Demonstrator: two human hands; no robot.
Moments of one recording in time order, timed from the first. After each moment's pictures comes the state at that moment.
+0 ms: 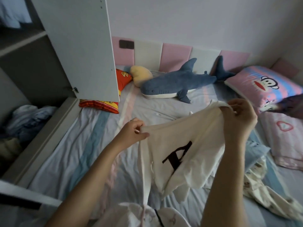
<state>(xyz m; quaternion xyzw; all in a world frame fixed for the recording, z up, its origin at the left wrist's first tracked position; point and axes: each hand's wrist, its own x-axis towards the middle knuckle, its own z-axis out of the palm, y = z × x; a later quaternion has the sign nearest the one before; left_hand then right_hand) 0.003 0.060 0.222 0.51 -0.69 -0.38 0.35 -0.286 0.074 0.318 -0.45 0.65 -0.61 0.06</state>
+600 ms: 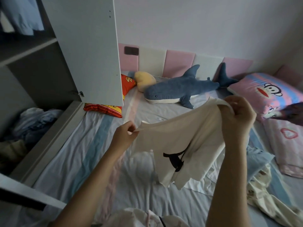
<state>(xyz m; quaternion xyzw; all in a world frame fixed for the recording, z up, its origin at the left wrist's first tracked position) 0.029 0.066 0.211 0.62 -0.63 -0.25 0.40 -0.252 0.083 0.342 -0.51 0.54 -0.66 0.09</state>
